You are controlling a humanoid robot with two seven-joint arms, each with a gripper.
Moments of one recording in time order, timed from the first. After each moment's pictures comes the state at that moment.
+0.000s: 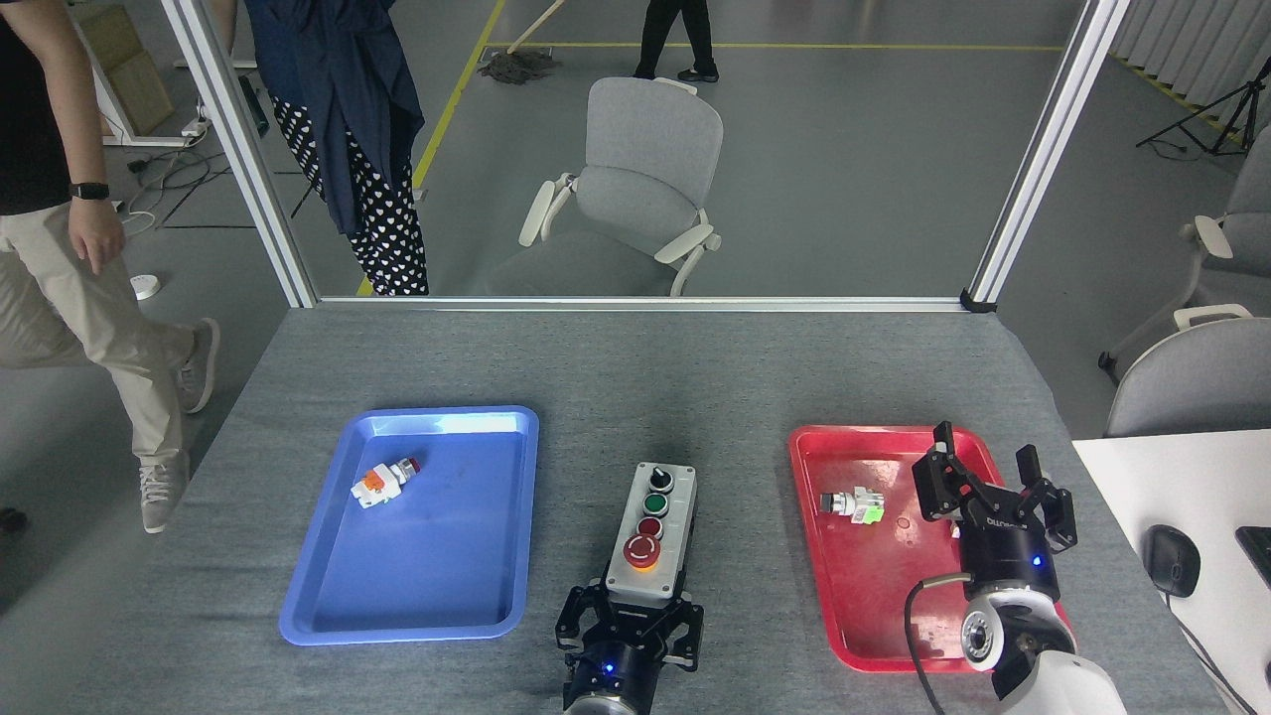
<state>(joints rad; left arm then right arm) -0.32 -0.14 -0.72 -0.93 -1.12 0.41 0.27 -0.27 -0.12 -0.07 -1.19 1.13 -0.03 -0.26</state>
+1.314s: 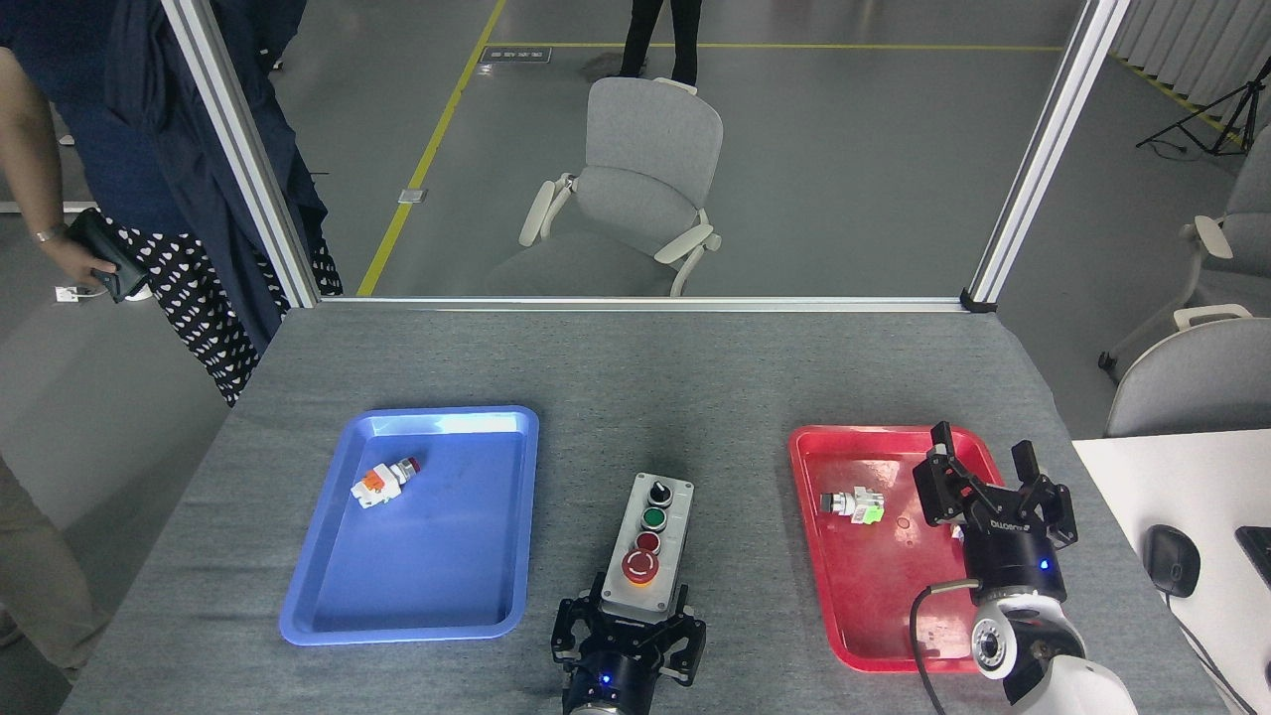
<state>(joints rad) -0.32 -0.14 -0.75 -0.90 -1.09 0.41 0.33 -0.26 -0.14 -0.08 -1.19 1.10 -0.13 -0.26</state>
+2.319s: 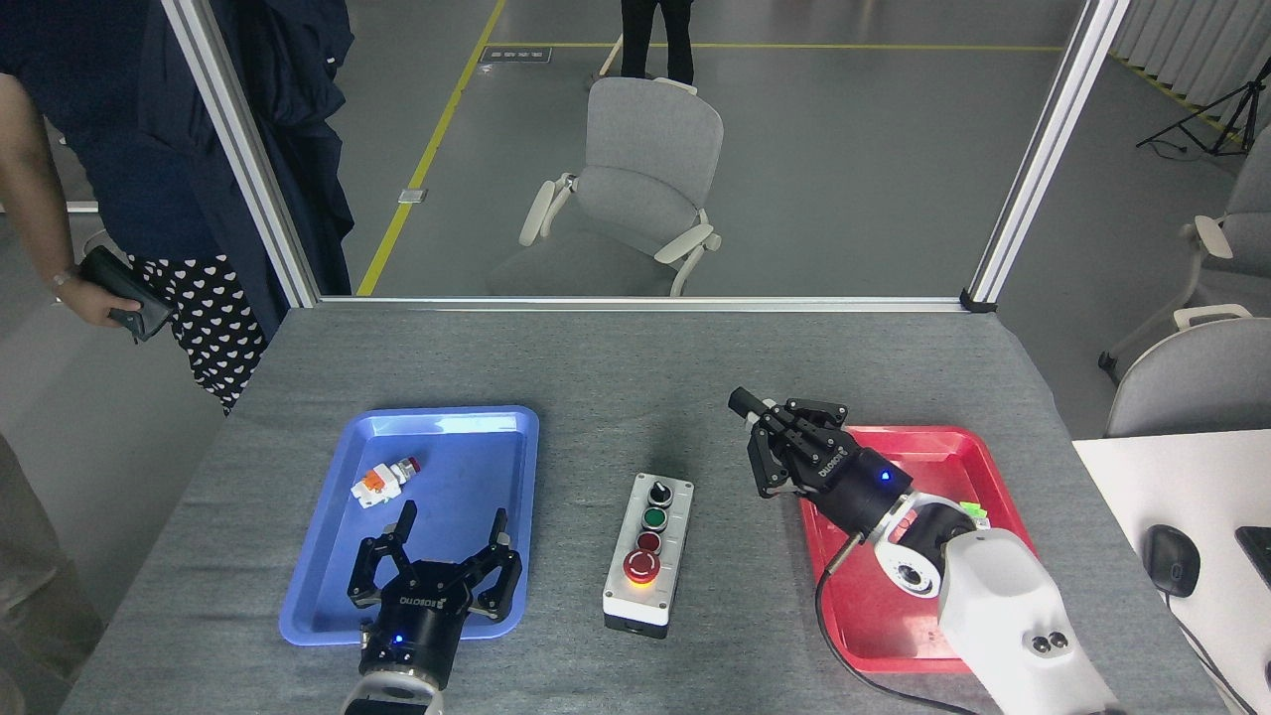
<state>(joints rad) -0.16 0.25 -0.47 -1.37 -1.15 0.31 0.32 -0.58 -0.24 0.46 -1.01 1.12 -0.61 -0.25</state>
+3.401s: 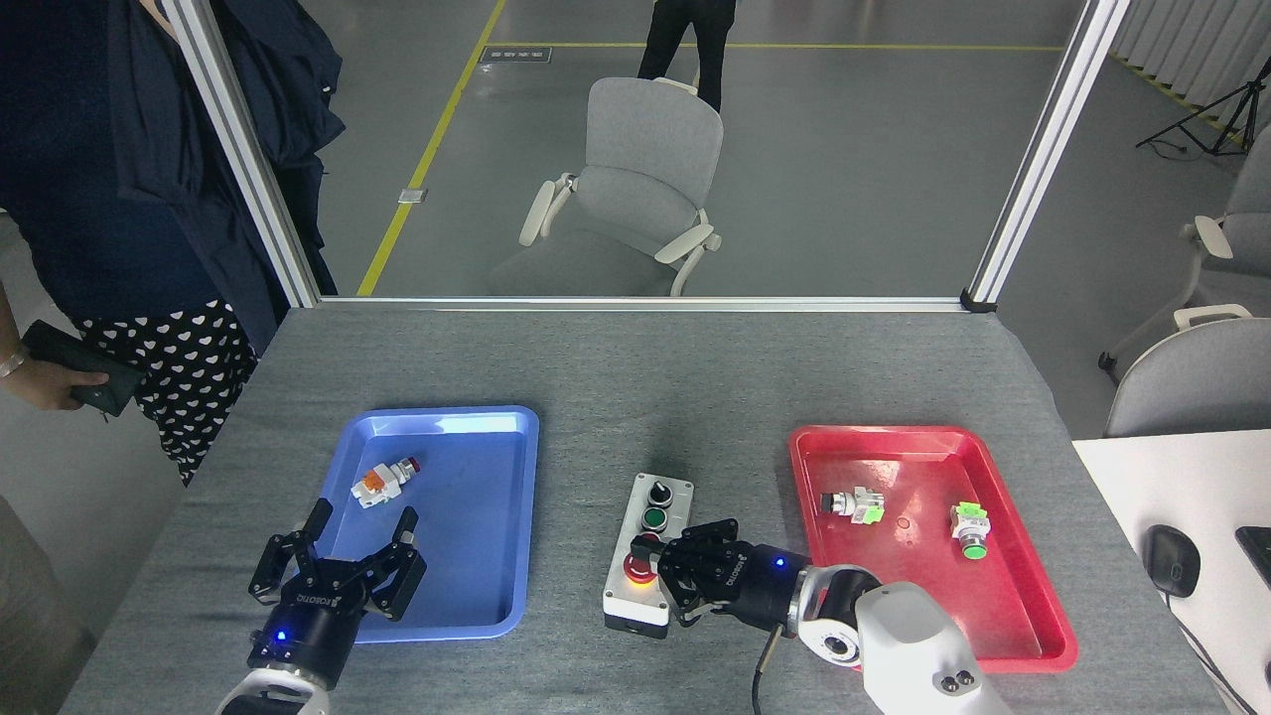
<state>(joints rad) -0.11 0.28 -0.15 -1.33 -1.16 -0.10 0.31 -0.55 -0.12 0.59 -0.84 1.13 -0.75 -0.03</state>
